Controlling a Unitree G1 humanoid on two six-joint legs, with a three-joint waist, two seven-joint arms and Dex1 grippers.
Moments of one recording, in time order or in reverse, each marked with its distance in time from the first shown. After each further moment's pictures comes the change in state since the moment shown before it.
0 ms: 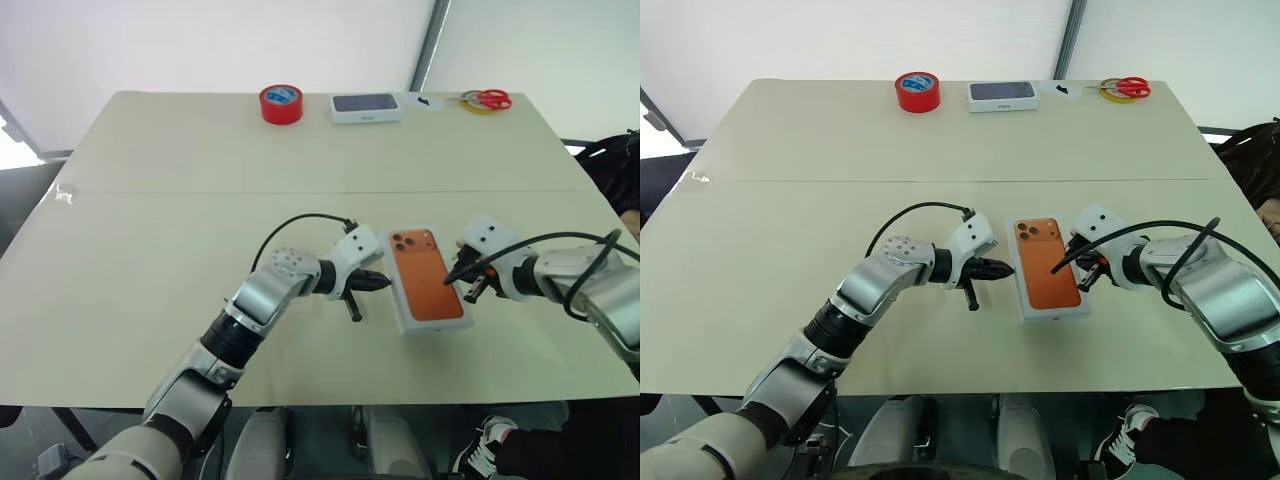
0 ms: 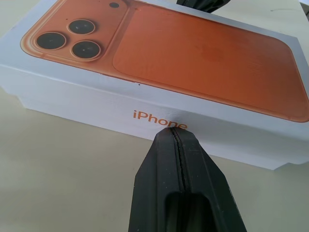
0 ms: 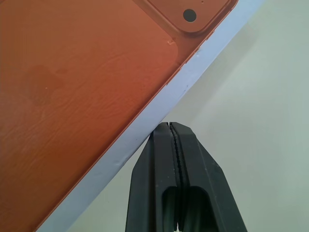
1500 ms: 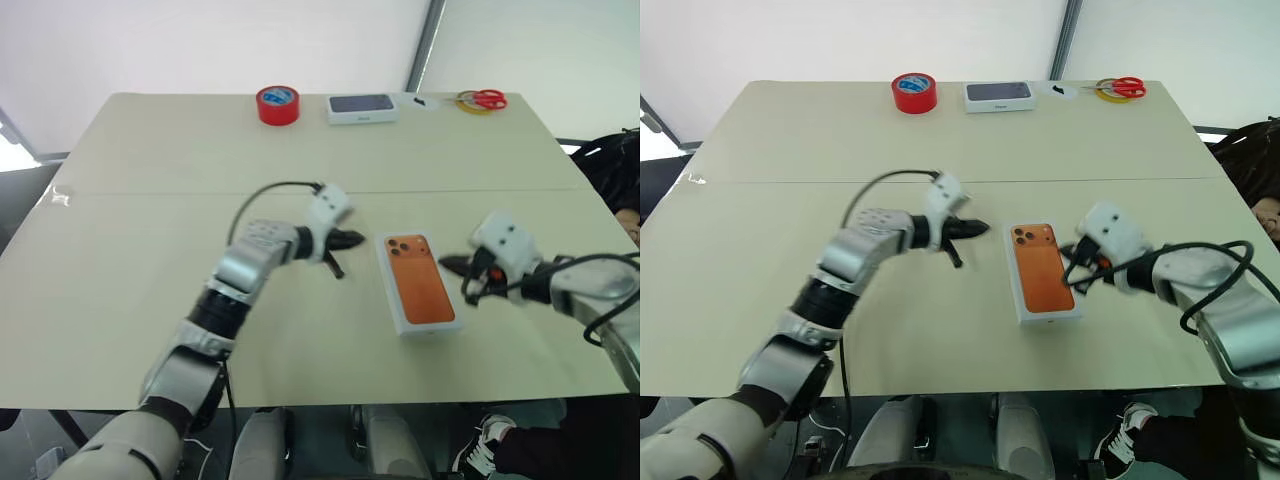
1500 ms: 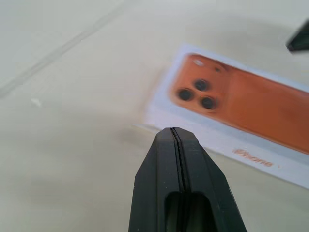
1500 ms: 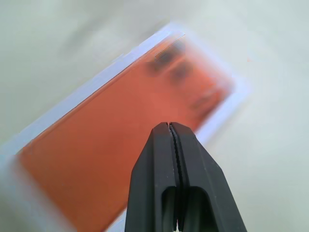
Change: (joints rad) left arm -0.055 0.117 0.255 0.029 -0.035 -0.042 0.060; right arm 0.134 0.185 -0.269 -0.014 -0.024 -0.301 0.014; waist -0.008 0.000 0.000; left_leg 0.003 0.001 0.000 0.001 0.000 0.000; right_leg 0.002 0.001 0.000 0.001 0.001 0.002
